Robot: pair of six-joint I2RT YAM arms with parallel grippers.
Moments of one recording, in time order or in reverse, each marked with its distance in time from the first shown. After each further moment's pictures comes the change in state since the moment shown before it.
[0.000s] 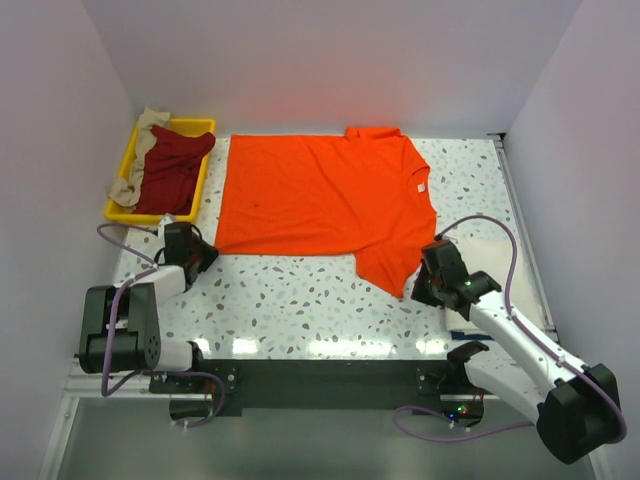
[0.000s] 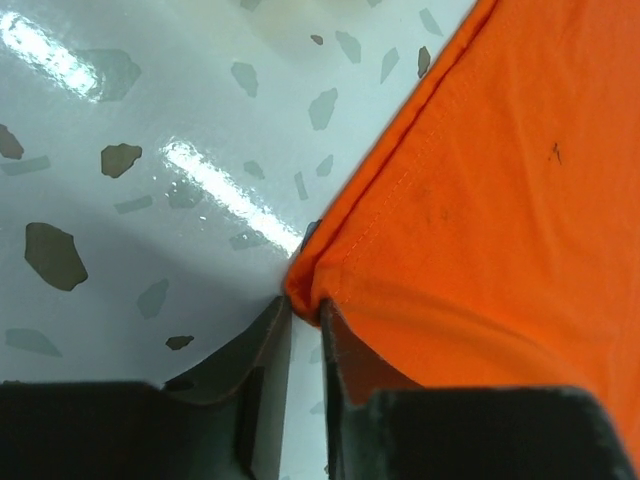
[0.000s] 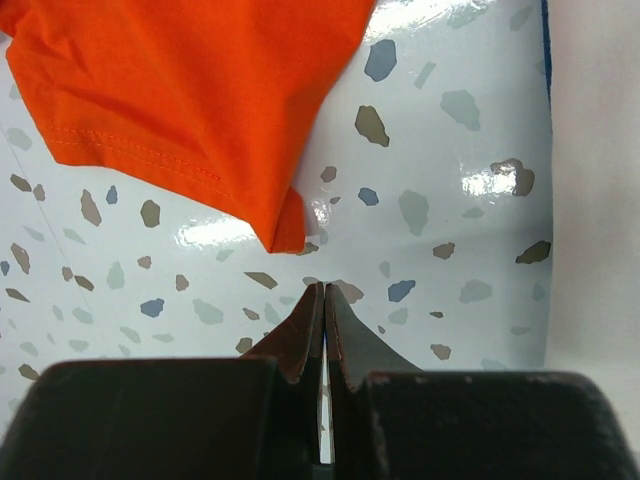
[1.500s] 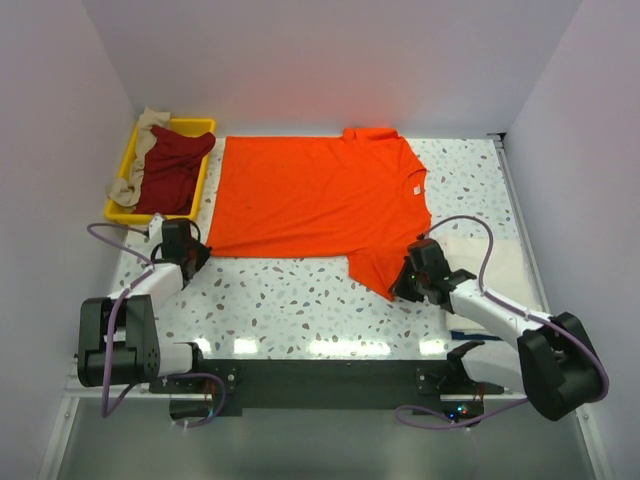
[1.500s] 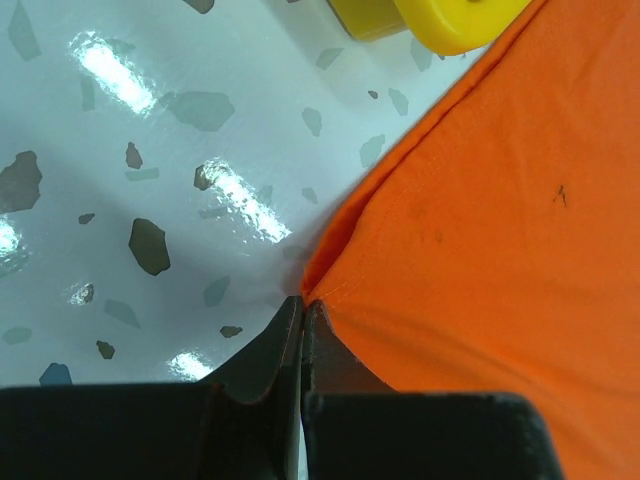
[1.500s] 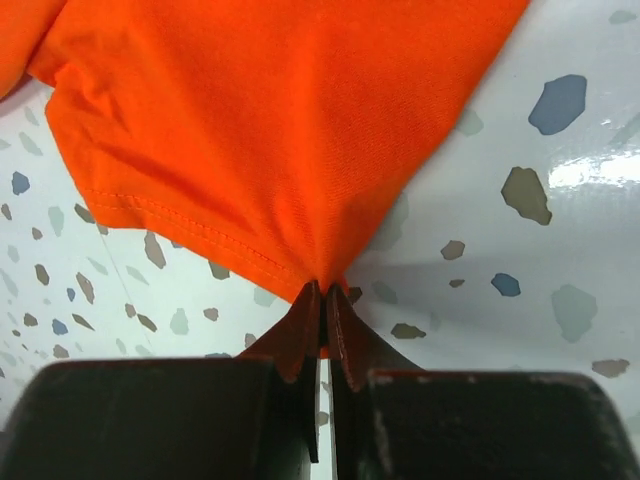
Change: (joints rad) left arm -0.002 -0.065 0.048 -0.160 -0.139 -0.038; right arm 0.024 0.249 -0.095 0.404 -0.140 0.095
